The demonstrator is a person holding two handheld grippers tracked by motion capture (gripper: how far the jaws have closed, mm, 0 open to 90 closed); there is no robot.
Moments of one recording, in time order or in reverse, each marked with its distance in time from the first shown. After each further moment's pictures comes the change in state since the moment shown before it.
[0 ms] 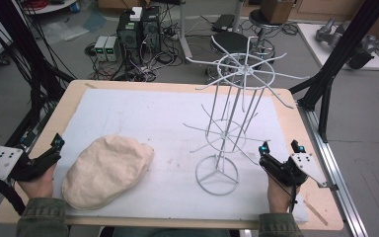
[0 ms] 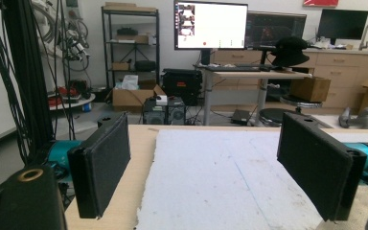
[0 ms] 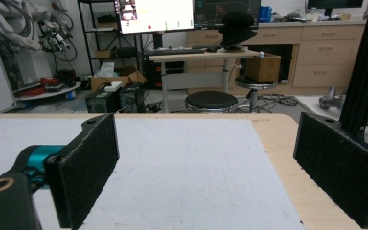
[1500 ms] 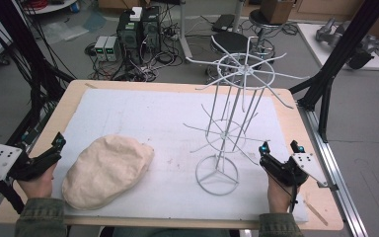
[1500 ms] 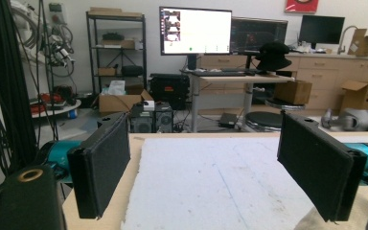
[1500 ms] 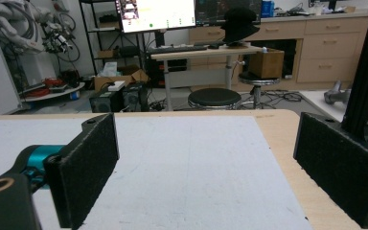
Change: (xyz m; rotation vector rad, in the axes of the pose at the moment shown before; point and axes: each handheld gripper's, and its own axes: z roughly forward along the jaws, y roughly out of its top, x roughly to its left) left arm -0.007 0.012 -0.002 -0.013 -0.069 0.010; right arm -0.001 -0.001 0.000 0.013 0.007 0.029
